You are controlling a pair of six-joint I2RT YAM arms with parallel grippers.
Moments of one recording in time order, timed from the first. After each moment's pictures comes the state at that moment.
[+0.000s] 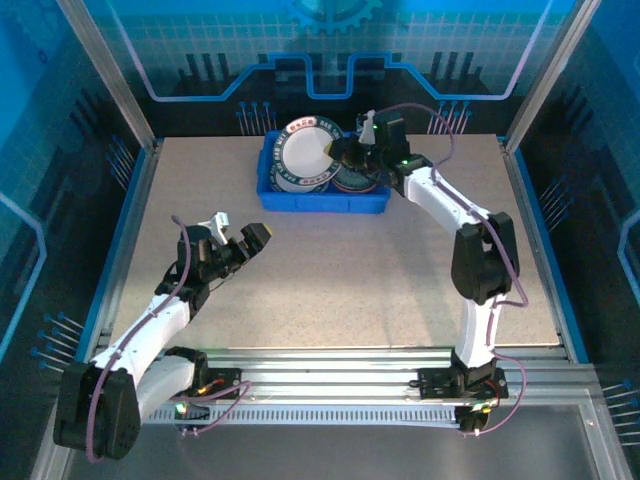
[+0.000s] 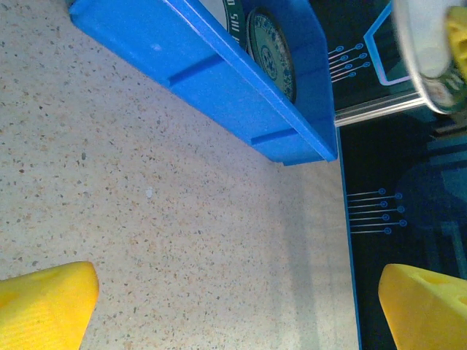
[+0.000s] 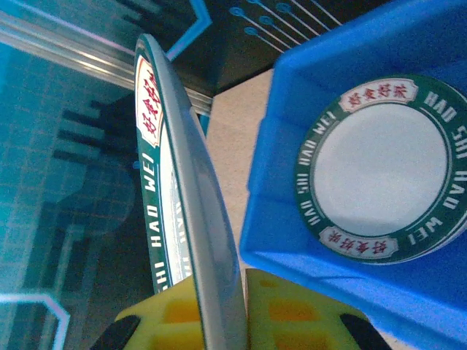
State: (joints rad) left arm -0.15 0.99 0.44 0.10 0.43 -0.92; right arm 0.38 1.99 1.68 -0.15 -0.49 0.85
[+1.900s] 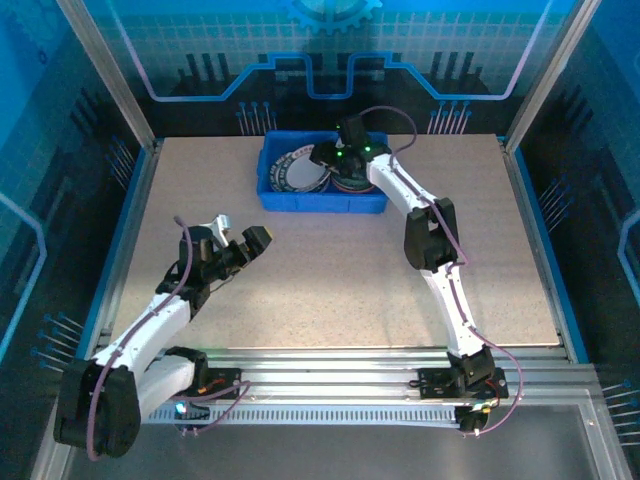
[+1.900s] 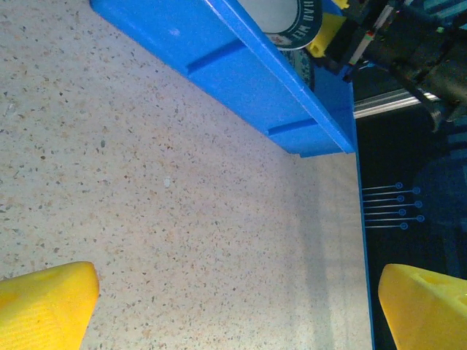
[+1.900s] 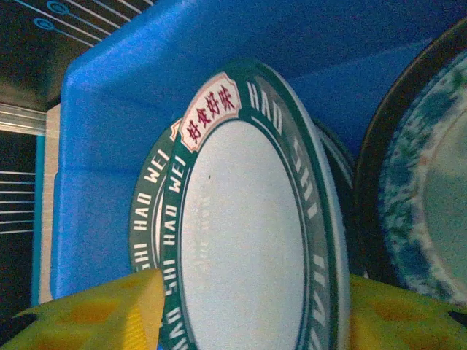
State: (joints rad) left arm -0.15 1.00 0.44 0.06 0.42 -0.89; right arm 0.42 2.52 2.37 -0.59 -0.23 0.75
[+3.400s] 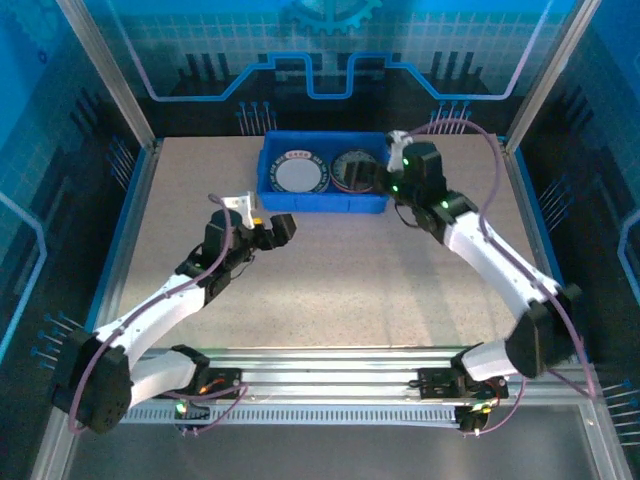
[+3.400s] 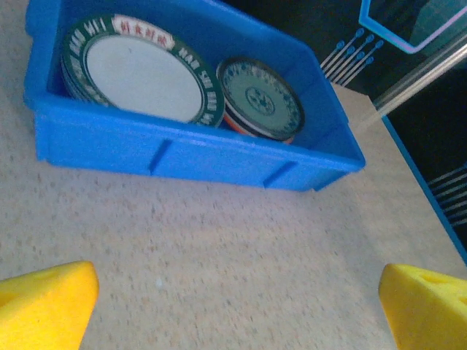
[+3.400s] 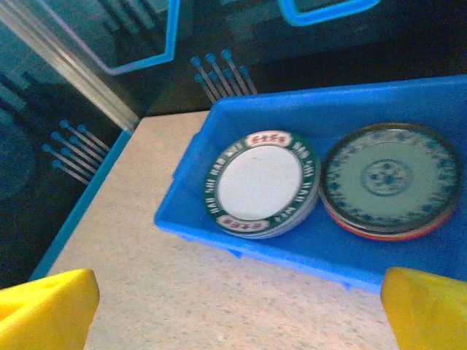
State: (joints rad) left arm -0.39 1.15 0.62 0.15 0.04 -0.56; right arm 0.43 1.37 1.19 -0.23 -0.09 0.43
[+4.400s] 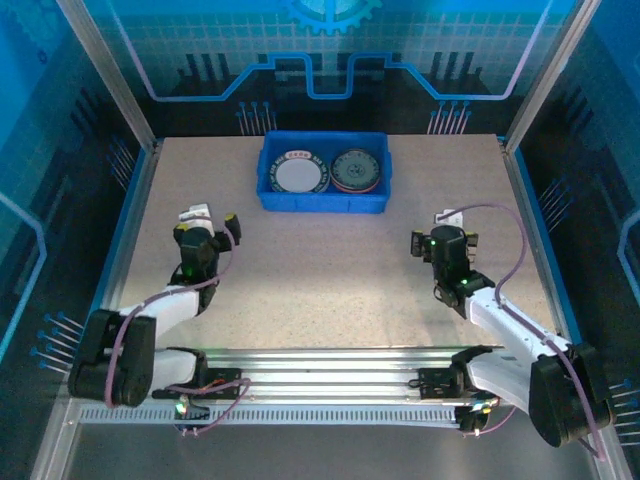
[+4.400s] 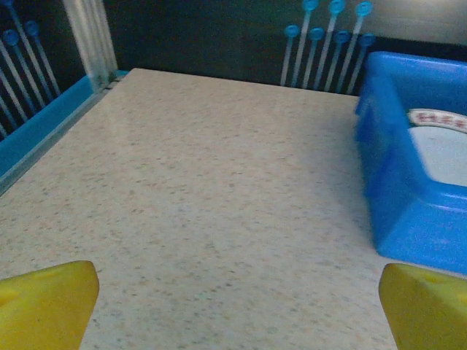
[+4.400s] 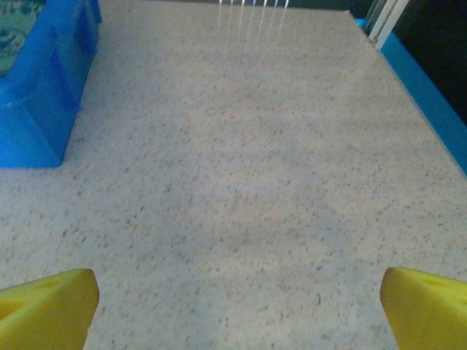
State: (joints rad) left arm -0.07 1.28 0.34 0.64 -0.30 -0.17; right arm 0.29 1.06 0.47 0.04 0.49 0.15
